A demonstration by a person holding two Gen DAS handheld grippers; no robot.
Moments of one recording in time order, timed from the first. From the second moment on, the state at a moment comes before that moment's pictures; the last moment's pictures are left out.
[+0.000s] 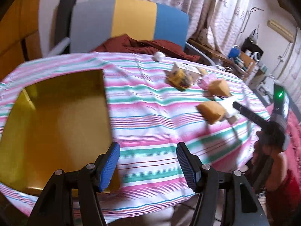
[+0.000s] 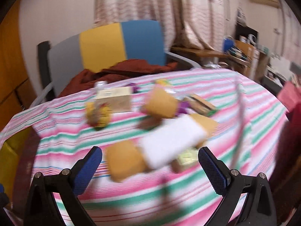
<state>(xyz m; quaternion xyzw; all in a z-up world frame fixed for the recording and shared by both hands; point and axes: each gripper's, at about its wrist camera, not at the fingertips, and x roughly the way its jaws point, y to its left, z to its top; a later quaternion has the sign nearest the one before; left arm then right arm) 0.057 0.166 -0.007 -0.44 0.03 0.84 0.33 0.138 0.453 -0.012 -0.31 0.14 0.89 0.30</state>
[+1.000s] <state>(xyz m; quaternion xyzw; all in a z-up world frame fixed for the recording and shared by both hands) 0.040 0.384 -0.056 -0.42 0.16 0.77 0.45 0.141 0.514 -0.081 -0.27 0.22 0.91 0.23</state>
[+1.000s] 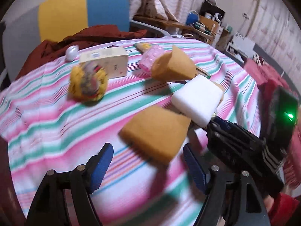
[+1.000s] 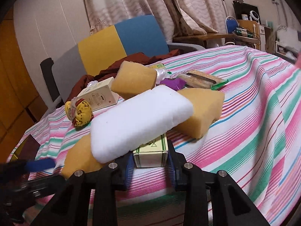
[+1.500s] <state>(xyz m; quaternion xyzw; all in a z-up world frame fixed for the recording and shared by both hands) 0.039 0.381 -0.071 -0.37 0.15 0.76 0.51 0.140 0.512 -0.083 -0.27 0.21 0.91 0.23</state>
